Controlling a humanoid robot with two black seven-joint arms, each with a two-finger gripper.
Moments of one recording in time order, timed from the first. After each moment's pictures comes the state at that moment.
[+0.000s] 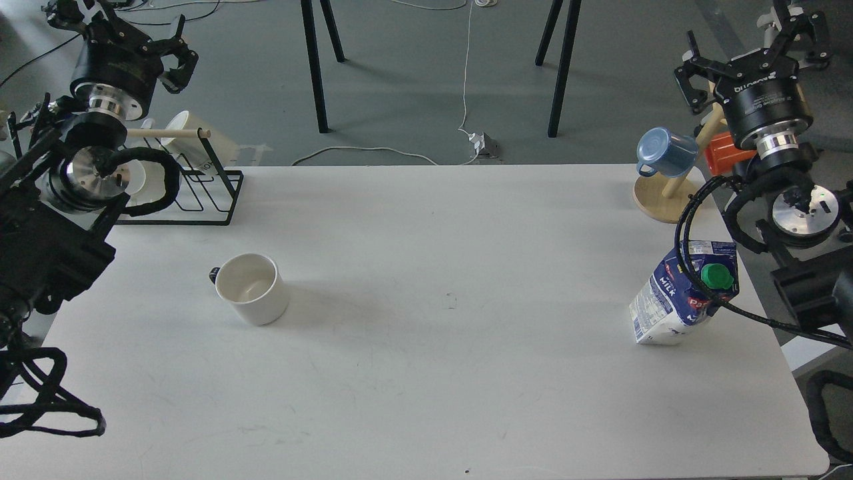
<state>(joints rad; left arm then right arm) -0.88 0.39 -0.85 -0.62 -0.07 -0.28 -0.34 0.74 -0.35 1.07 0.70 0.23 0.49 0.18</state>
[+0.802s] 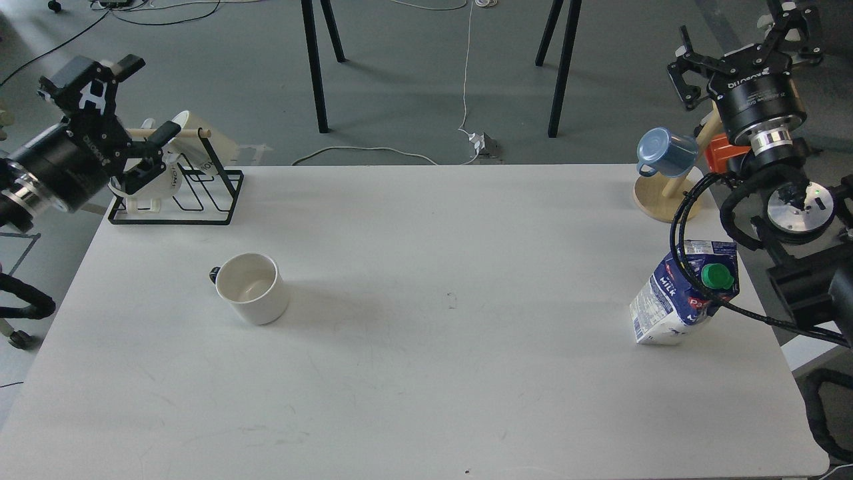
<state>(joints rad) -0.54 0.90 -0.71 -1.13 0.44 -0.46 -0.37 0.74 -0.35 1.07 0.72 0.23 0.49 0.18</state>
